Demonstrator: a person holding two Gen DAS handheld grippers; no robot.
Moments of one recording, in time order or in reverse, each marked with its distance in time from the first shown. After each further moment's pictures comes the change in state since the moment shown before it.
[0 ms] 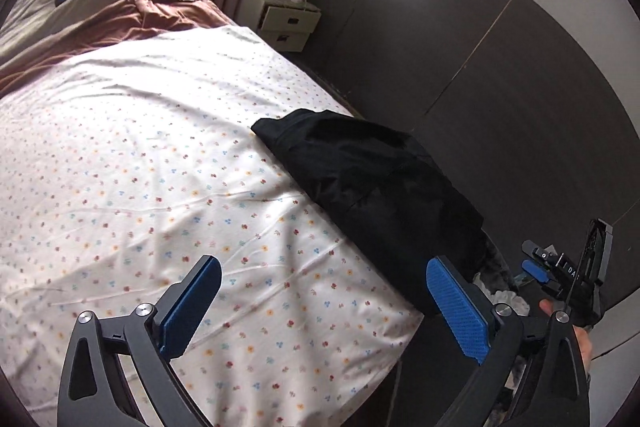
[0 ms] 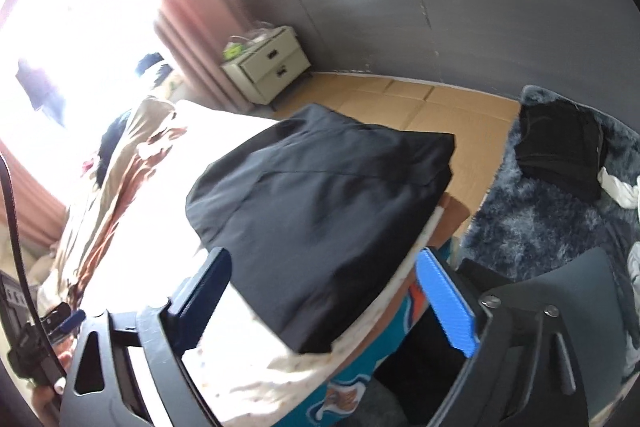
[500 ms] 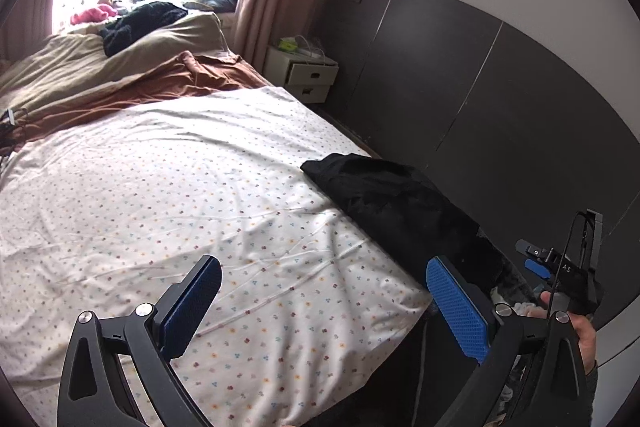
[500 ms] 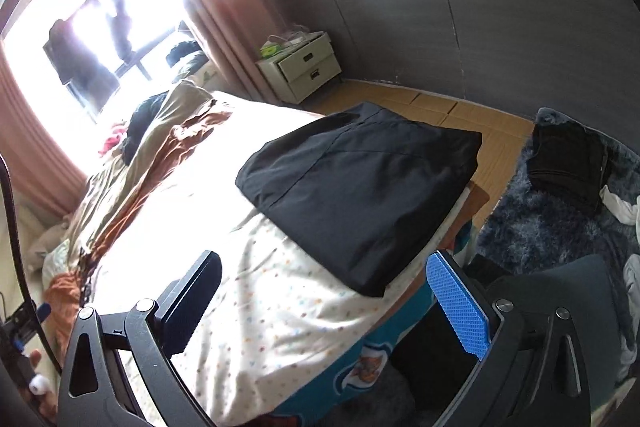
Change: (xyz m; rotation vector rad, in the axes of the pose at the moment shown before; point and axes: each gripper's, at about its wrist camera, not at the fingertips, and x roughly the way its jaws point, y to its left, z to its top) left arm -0.150 0.004 -0.057 0.033 -0.183 0.110; right arm -0.067 0.067 -0.051 -0.093 -0.024 0.044
